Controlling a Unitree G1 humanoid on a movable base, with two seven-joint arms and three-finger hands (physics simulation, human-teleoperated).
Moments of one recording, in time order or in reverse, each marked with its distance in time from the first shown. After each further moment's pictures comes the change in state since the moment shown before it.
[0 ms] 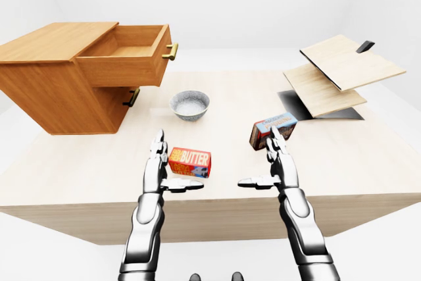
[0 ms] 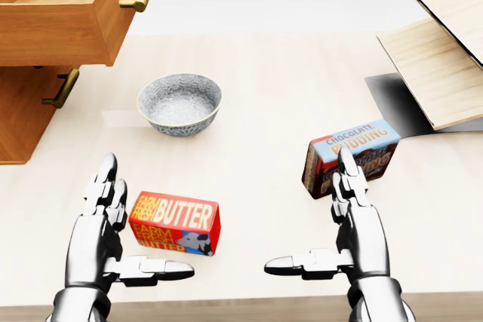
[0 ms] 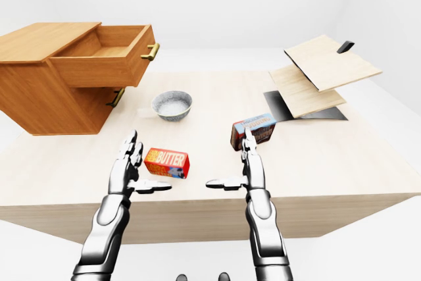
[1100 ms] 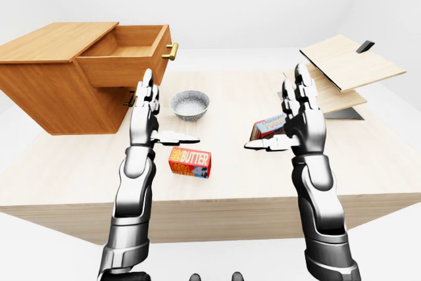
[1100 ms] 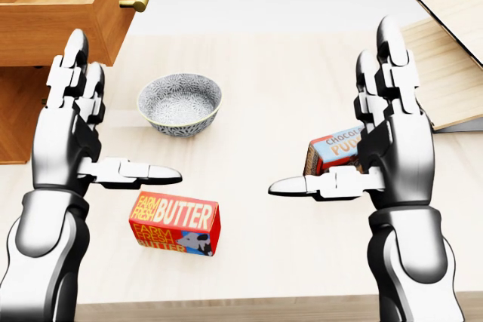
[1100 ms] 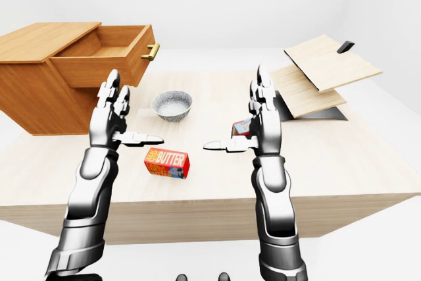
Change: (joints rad) left arm -0.350 0.086 0.073 -0.084 -0.018 0.088 -0.017; right arm -0.221 -0.038 -0.042 -0.334 0.041 0.085 -0.014
